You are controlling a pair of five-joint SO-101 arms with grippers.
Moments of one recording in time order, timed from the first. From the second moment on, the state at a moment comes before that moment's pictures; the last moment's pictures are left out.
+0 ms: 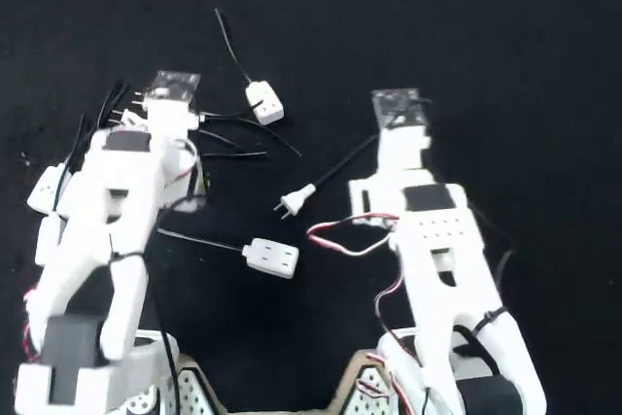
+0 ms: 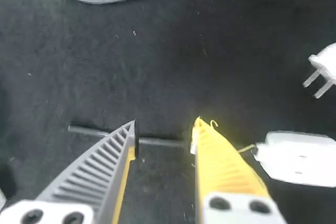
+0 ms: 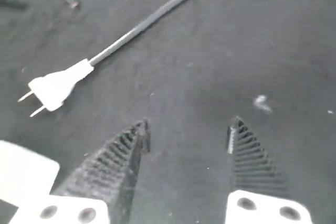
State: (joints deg) left arm -3.6 -17.4 36.5 62.3 -8.2; right arm -7.6 -31.3 54.7 51.8 2.2
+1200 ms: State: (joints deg) left arm -11.8 -19.7 51.6 44.6 5.4; right arm -34.8 -31.3 61.8 60.4 19.0
